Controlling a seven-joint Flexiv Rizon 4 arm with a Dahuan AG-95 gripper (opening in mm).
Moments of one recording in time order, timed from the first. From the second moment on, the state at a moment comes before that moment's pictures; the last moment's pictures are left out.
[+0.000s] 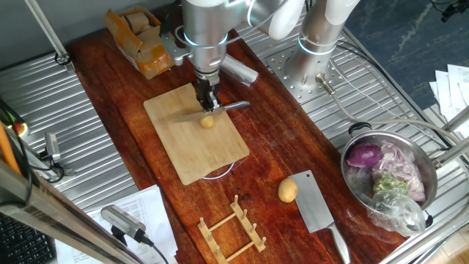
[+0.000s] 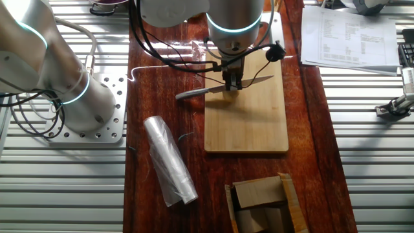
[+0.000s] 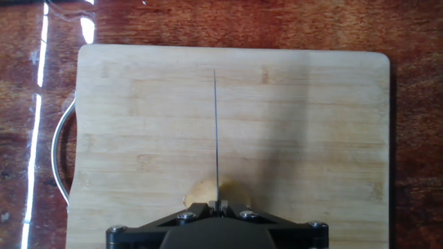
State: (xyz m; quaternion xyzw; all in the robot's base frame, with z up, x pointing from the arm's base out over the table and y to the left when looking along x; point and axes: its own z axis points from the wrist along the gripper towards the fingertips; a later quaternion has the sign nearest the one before) arm 0.426 0.035 0.089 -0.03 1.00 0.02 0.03
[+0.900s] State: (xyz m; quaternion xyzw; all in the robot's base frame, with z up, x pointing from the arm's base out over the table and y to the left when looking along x) arm 0.440 0.040 0.099 -0.03 1.00 0.03 -0.02
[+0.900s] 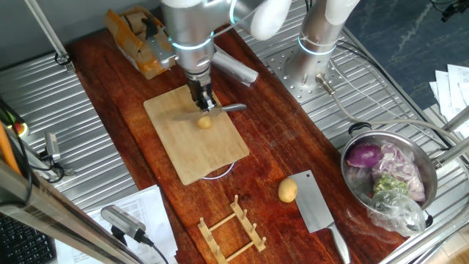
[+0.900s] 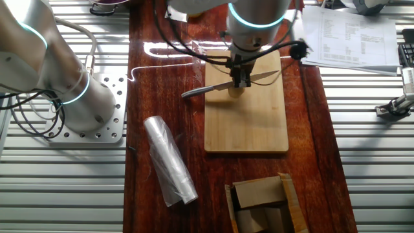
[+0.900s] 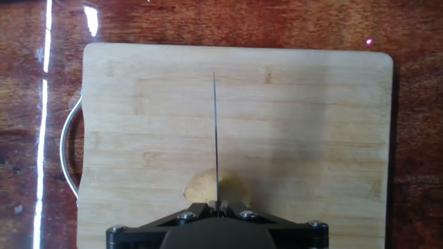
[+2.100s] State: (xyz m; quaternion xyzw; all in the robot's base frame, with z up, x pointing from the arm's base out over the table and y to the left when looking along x) arm 0.457 0.047 0.082 -0.12 0.99 0.03 -0.03
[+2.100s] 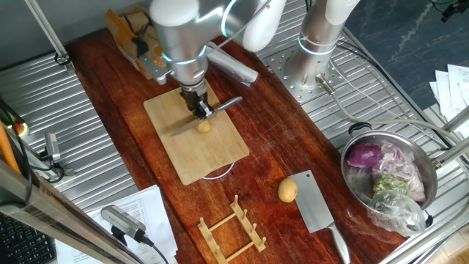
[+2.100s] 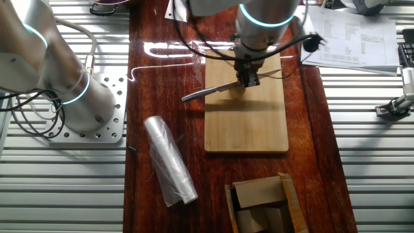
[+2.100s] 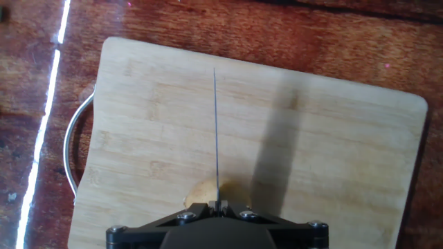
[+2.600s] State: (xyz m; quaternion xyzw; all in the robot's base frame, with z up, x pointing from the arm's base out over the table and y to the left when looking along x) arm 0.457 0.045 0.078 -0.12 0.99 0.03 -0.02
